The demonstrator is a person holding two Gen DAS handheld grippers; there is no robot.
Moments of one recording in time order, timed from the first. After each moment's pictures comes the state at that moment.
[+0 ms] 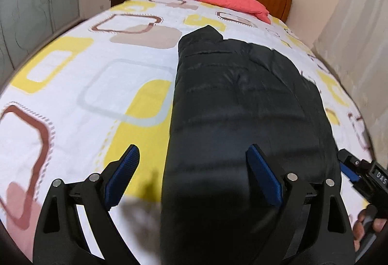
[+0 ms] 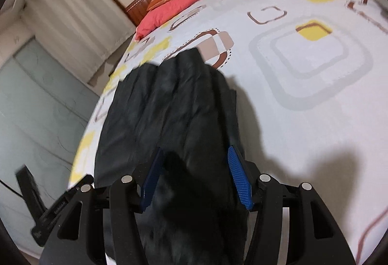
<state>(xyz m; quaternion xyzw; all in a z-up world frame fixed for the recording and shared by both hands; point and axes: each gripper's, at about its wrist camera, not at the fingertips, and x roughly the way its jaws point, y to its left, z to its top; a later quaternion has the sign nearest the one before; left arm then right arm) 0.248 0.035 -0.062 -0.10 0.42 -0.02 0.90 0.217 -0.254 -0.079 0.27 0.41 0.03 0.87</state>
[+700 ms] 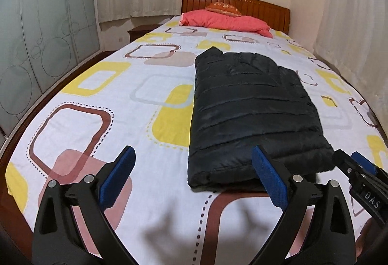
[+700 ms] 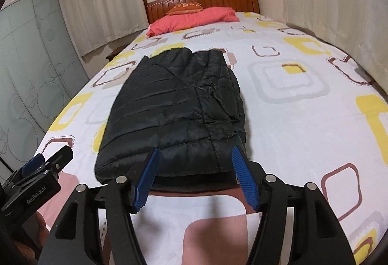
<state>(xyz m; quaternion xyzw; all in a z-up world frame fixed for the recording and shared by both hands) 0.098 0.022 -0.020 -0.03 0.34 0.04 0.94 0.083 -0.176 -0.037 0.10 0.36 -0.01 0.93</state>
